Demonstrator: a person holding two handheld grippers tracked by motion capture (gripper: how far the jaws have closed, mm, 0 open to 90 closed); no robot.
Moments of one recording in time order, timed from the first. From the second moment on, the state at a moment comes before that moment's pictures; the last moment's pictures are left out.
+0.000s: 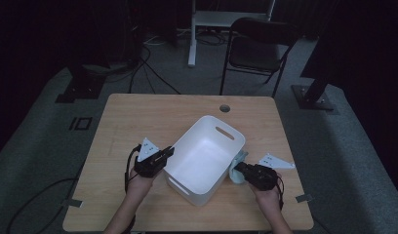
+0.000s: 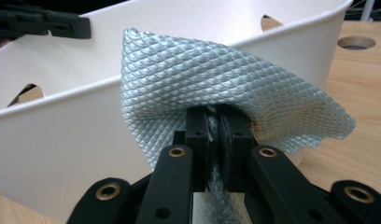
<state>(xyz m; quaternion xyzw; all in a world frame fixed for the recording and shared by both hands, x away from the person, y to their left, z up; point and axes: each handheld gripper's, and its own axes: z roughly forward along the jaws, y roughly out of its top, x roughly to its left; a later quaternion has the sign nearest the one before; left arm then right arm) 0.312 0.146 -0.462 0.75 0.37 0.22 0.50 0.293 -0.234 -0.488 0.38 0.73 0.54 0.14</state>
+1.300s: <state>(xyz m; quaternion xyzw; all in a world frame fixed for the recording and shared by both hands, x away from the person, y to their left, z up) 0.310 0.142 -0.462 0.74 0.38 0.23 0.50 0.284 -0.229 -0.491 0.37 0.75 0.54 0.11</state>
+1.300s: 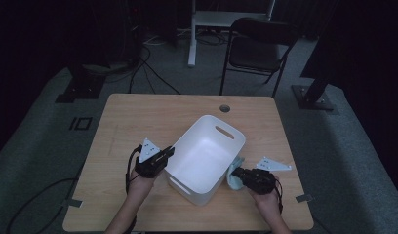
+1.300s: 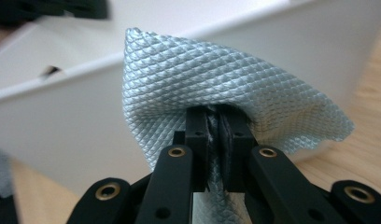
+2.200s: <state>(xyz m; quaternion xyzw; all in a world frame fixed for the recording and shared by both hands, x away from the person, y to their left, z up) 0.310 0.141 -0.462 0.74 0.37 0.23 0.50 0.286 -0.226 -0.504 0.38 0.75 0.53 0.10</state>
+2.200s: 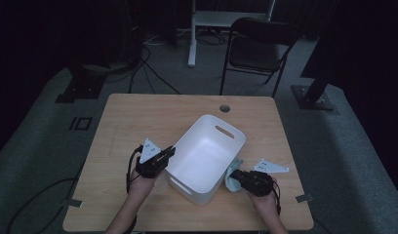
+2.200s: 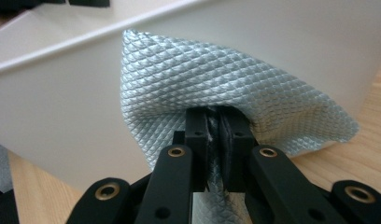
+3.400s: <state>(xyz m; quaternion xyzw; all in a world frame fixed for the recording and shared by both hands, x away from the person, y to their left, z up) 0.309 0.139 -0.462 0.75 0.37 0.24 0.50 0.264 -0.210 -0.490 0.34 0.77 0.54 0.11</state>
